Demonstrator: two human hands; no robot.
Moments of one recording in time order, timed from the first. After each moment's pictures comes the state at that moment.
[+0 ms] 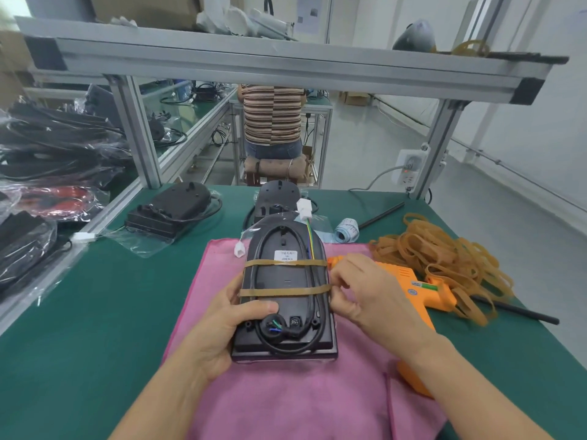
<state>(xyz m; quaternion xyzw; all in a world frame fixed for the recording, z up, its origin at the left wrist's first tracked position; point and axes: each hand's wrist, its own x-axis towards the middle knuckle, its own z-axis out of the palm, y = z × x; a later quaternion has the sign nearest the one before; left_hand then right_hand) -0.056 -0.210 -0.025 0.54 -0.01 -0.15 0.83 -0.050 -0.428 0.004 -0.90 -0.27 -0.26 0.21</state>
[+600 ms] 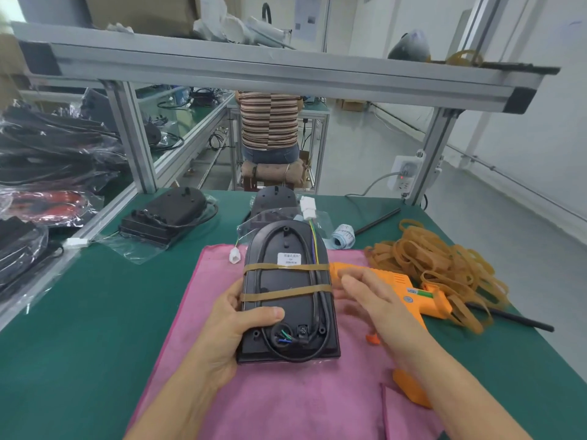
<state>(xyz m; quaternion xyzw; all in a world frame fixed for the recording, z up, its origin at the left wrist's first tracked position) -0.053 -0.223 -0.027 0.55 -0.01 -0.10 0.83 -0.056 -0.440 -0.004 -0.75 -0.04 0.05 0.66</state>
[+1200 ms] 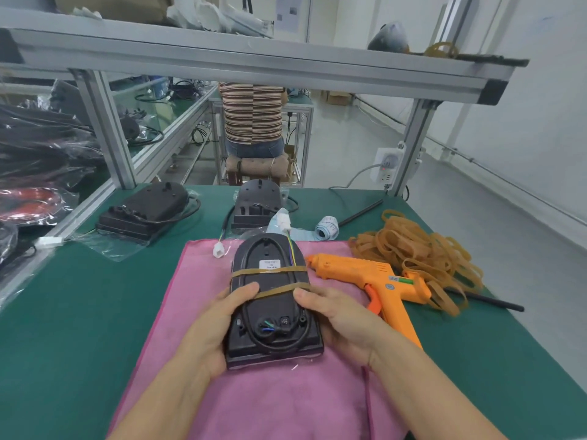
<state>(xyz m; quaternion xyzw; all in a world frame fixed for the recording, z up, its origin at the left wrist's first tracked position) -0.051 -0.232 -0.026 0.51 0.12 -0.20 0.83 -0.057 -0.410 -0.014 -0.60 0.01 0.23 0.77</state>
